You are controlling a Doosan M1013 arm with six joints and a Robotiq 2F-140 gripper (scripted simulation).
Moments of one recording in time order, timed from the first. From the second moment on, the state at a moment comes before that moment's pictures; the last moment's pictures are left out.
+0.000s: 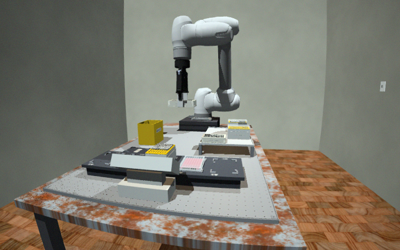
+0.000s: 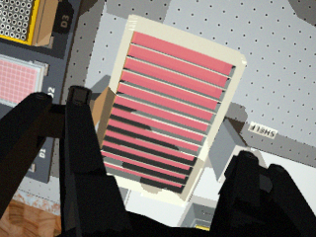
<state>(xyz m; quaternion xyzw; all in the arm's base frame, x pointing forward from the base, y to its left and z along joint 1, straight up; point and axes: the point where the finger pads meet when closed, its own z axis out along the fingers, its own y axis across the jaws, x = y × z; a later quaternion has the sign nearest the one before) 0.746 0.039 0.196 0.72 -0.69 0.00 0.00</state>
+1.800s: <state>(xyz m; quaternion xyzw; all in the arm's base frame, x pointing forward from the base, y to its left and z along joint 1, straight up) 0.834 0.042 0.196 0.77 -0.63 0.00 0.00</state>
